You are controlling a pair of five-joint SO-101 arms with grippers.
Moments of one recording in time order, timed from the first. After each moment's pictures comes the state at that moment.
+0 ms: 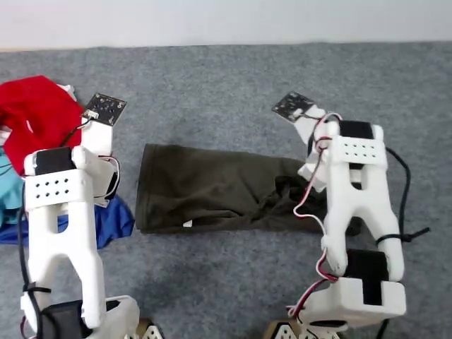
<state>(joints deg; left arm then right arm) -14.3 -18.0 24.0 84.2 -19.2 0.2 1.8 9.1 77.7 47.6</state>
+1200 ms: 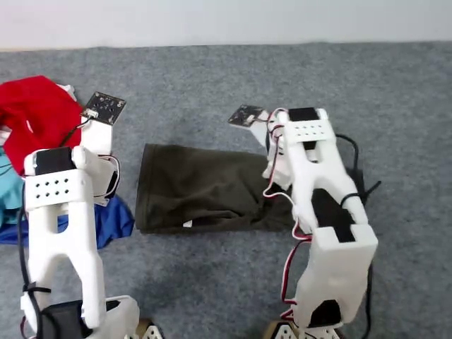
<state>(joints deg) -14.3 -18.0 24.0 83.3 -19.2 -9.7 25.6 -6.4 79.2 47.6</state>
